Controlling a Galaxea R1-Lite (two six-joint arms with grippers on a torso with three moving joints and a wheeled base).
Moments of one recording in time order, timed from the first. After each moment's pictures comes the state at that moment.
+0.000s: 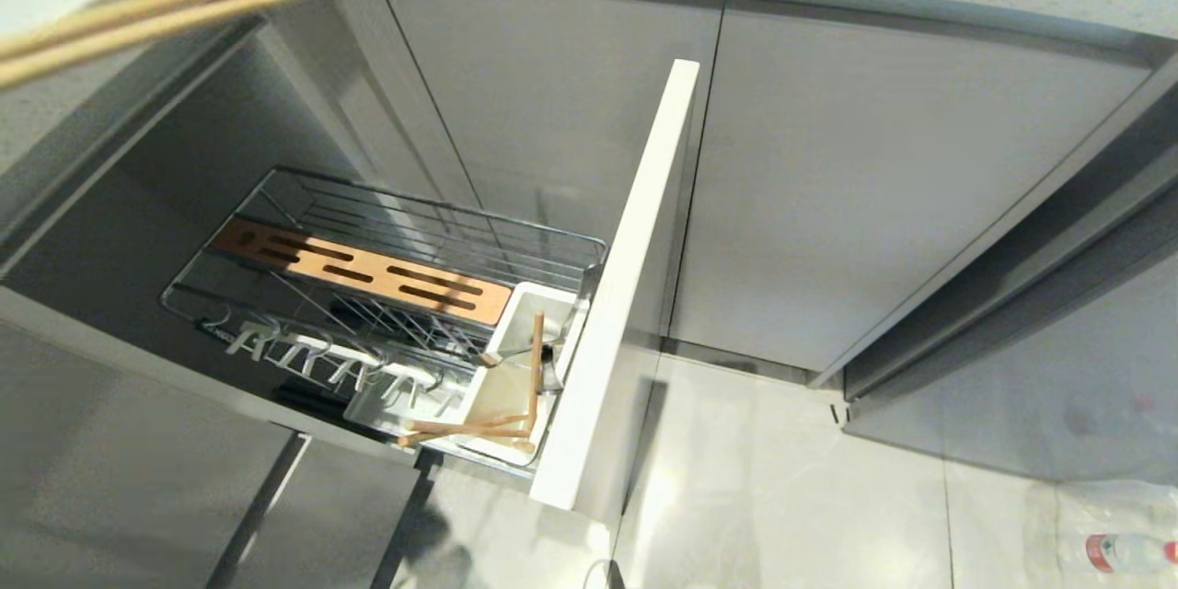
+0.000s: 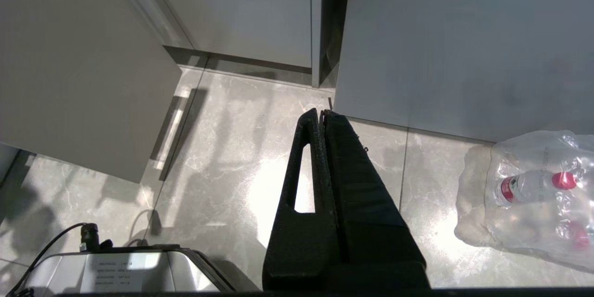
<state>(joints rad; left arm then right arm) -0.77 1.15 -1.96 1.20 0.14 -0.31 0.00 0.00 0.00 0.00 -0.02 0.05</state>
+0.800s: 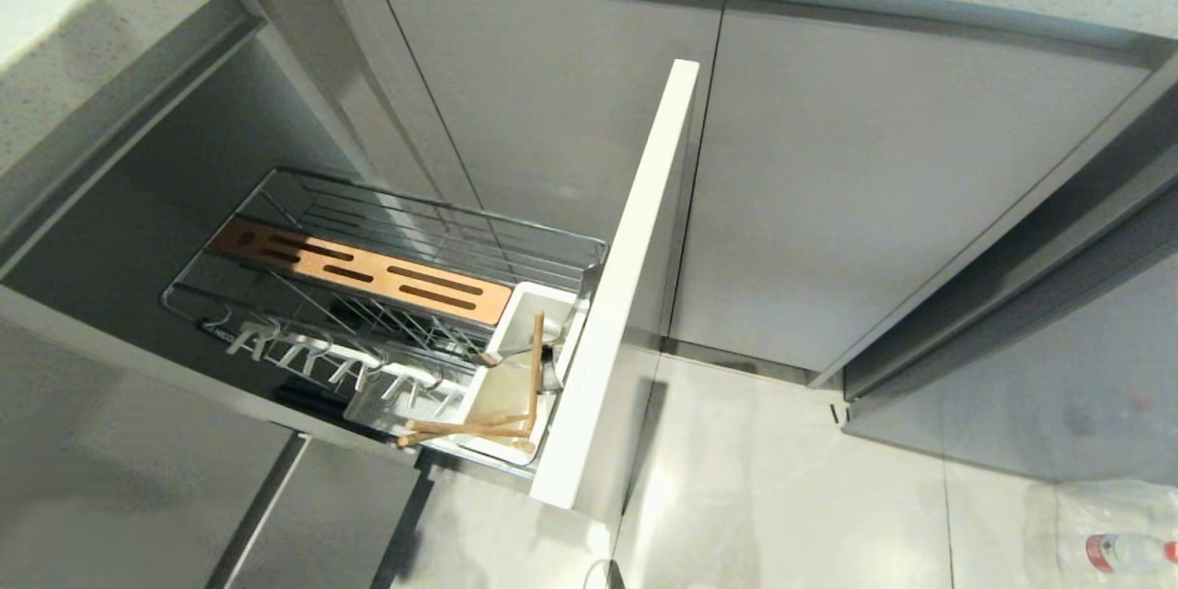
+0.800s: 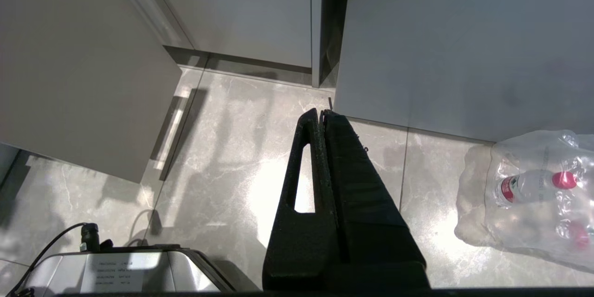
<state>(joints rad) -0.11 1.00 -1.96 0.99 -0.11 -0.32 0.00 0.00 0.00 0.00 -0.02 0.05</state>
